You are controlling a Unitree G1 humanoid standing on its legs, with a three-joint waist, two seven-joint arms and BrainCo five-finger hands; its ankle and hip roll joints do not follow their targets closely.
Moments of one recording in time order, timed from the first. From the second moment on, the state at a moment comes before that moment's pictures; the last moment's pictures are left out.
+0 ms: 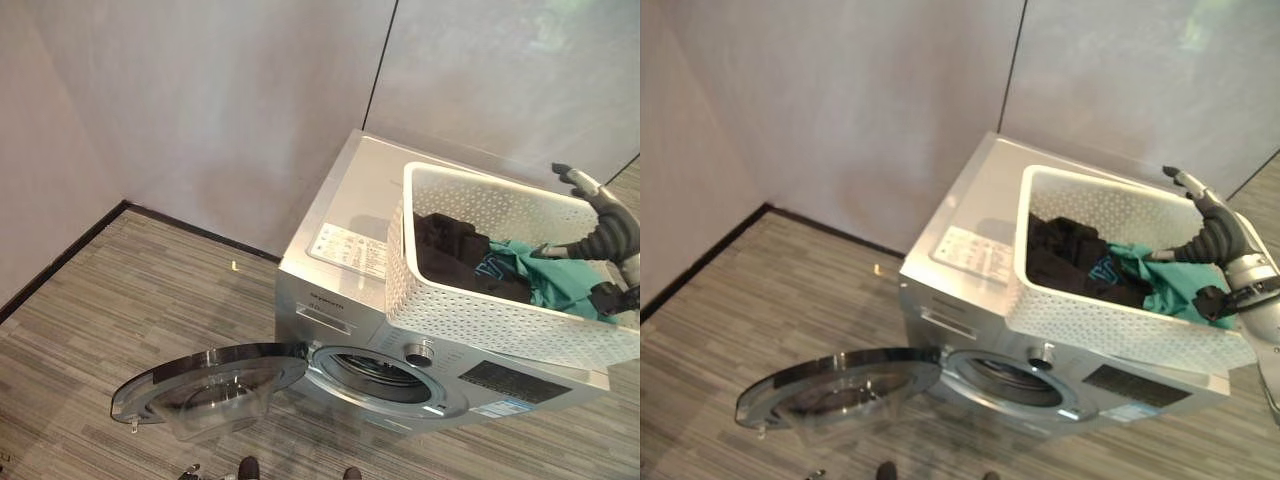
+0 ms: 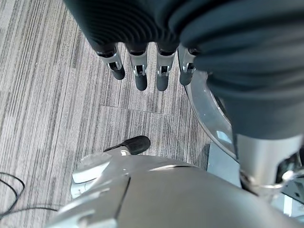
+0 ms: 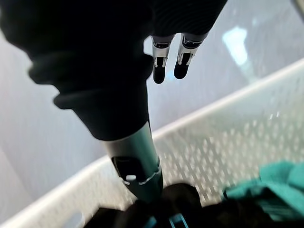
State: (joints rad) left arm 0.08 0.27 -0.10 1.20 0.01 -0.05 0.06; right arm -0.09 -1.09 -0.12 -0.02 0.16 -0.05 0.12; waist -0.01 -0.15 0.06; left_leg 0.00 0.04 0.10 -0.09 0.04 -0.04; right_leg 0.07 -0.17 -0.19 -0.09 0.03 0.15
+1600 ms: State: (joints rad) left arm 0.04 0.27 -0.13 1.19 -0.11 -0.08 -0.02; right arm -0.52 -1.35 0.47 0.07 0.06 -0.03 0.50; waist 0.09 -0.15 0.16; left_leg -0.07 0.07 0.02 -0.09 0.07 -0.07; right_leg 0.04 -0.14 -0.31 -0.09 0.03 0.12
